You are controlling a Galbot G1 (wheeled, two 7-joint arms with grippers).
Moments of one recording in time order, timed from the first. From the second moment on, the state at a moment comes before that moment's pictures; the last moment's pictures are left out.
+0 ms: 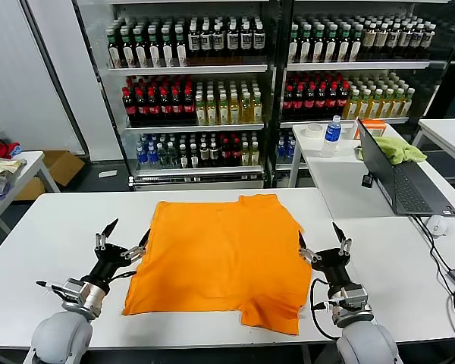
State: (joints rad) left arm 1.35 -1.10 -0.62 -1.91 -0.26 0.08 0.14; right arm -1.44 1.11 0.37 2.11 0.17 -0.22 0.16
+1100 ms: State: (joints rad) left arm 1.67 -1.06 -0.63 -2.11 -0.43 0.47 -0.08; right arm -1.63 1.02 0.26 2.10 0.29 -0.24 0.20
